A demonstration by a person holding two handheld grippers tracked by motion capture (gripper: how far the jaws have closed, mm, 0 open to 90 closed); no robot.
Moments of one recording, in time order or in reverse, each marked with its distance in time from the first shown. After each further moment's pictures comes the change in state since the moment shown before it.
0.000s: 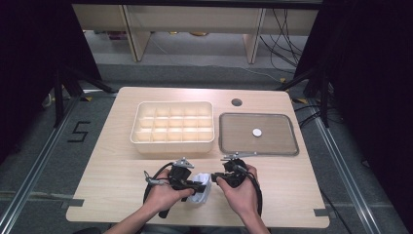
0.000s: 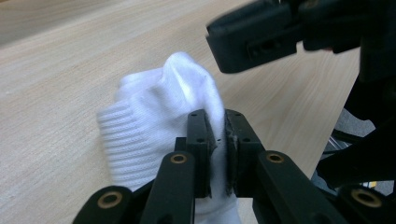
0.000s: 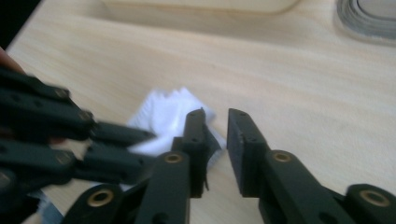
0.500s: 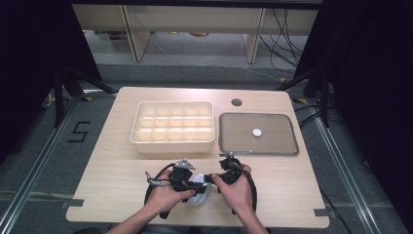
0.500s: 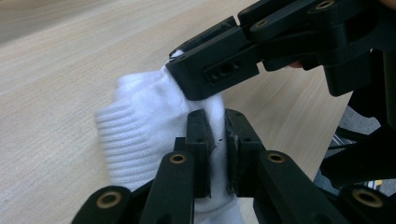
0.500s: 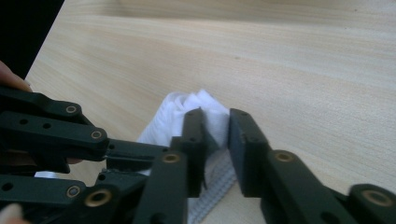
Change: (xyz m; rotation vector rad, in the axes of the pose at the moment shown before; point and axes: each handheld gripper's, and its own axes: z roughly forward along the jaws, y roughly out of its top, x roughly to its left) left arm -0.002 -0.001 0.003 0.013 -0.004 0.017; right arm -0.005 0.004 0.023 0.021 0.133 0.041
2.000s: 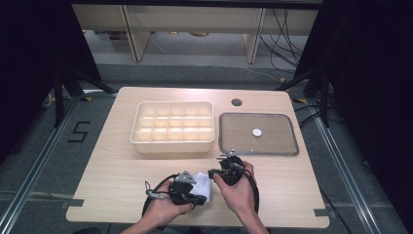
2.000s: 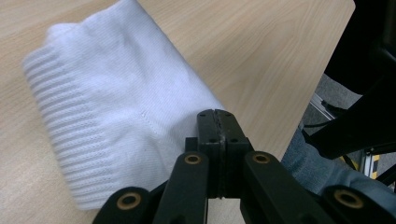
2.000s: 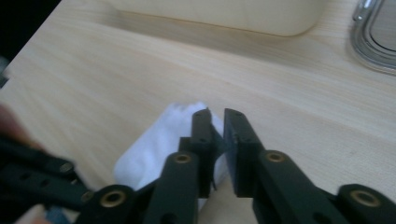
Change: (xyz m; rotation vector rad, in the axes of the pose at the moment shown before) left arm -0.019 -0.024 -0.003 0.025 -0.033 0.074; right arm 0.021 0.002 -0.024 -0.036 -0.119 -0.083
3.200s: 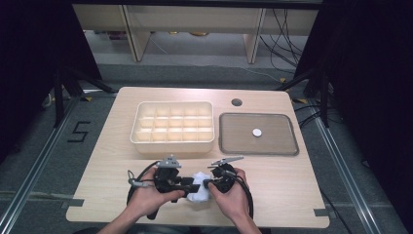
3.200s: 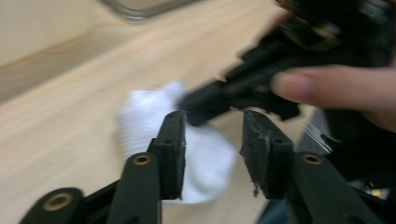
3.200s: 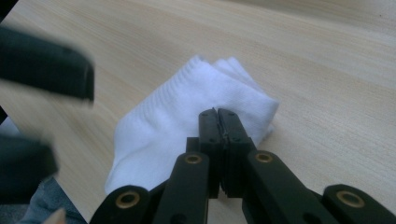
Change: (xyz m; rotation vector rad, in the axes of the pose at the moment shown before) left arm 0.019 0.025 -0.051 -0.134 0.052 -0.059; right arm 0.005 -0.016 0.025 0.067 0.039 -0.075
